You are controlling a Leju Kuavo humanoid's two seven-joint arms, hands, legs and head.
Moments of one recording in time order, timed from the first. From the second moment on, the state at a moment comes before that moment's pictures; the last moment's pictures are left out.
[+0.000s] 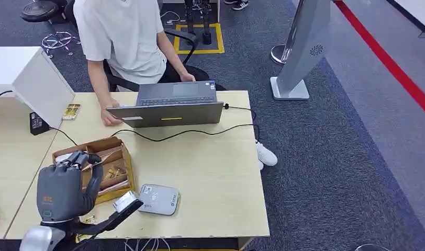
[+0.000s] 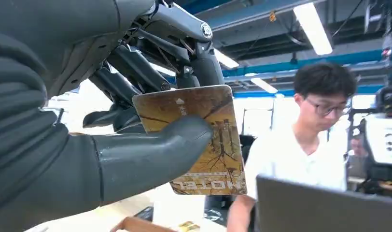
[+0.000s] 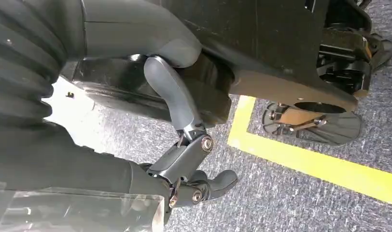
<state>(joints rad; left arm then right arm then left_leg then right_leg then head) 0.06 0.07 -0.40 -1.94 -1.31 0.19 0.01 -0.18 0.03 1.52 -0.13 -1.29 -0.23 0.10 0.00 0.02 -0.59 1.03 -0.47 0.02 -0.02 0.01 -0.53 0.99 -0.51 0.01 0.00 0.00</state>
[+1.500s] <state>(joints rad) -0.69 0.05 -0.38 -1.16 -1.53 0.34 0.18 -0.19 0.03 1.53 -0.13 -1.07 -0.20 0.11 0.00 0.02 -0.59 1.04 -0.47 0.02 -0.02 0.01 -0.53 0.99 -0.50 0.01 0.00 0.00</state>
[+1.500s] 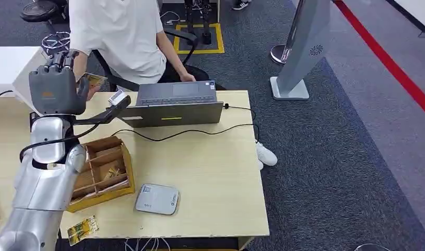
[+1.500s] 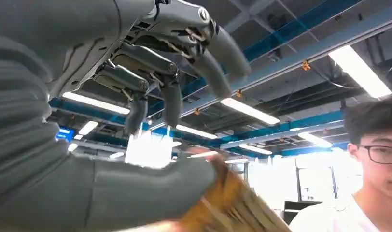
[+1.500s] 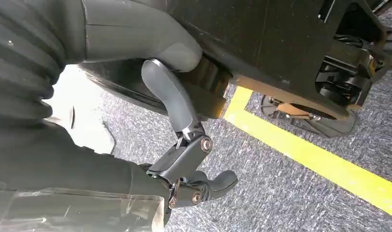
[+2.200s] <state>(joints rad) -0.50 0.25 -0.18 -1.42 -1.51 0.35 0.04 -0.19 0.02 1.53 -0.13 -1.10 -0.19 0.13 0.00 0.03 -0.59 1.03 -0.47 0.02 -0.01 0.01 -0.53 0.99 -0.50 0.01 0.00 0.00</state>
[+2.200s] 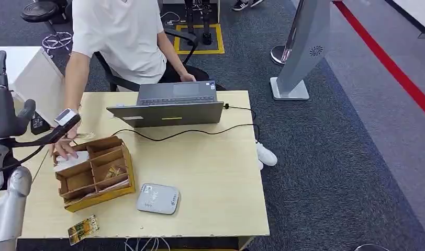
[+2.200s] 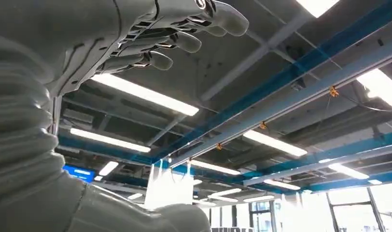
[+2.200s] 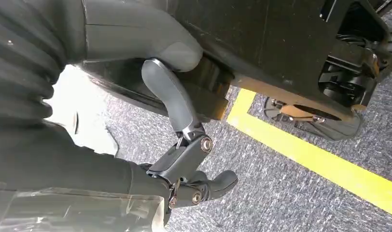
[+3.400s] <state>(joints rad) -0.07 0.46 1.20 -0.93 -0.26 0.13 -0.19 -0.18 0.02 1.51 -0.13 -1.19 -0.18 0.11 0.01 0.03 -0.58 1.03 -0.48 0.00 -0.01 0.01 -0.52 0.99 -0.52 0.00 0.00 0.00</state>
